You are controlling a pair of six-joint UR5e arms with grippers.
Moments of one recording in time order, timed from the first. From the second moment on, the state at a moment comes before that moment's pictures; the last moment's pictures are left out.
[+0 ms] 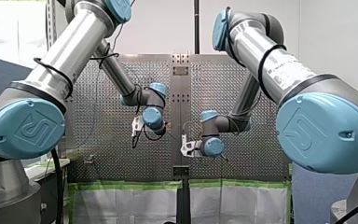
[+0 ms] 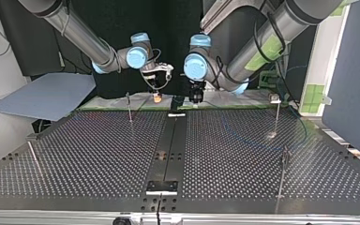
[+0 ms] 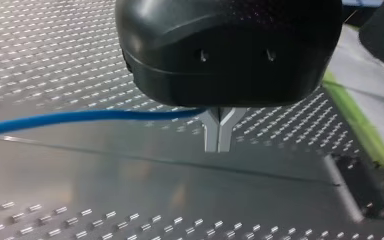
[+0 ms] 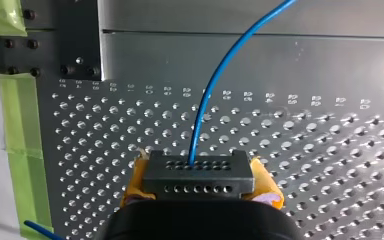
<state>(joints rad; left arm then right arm) -0.50 -2.16 -1.72 -2.69 -1.96 -1.62 2.19 -0.69 1.59 -0.68 1.60 1.58</state>
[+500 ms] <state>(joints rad) -0.56 -2.32 -1.72 -2.58 -1.96 -1.64 2.16 -0.62 1.66 -0.80 1.61 1.58</state>
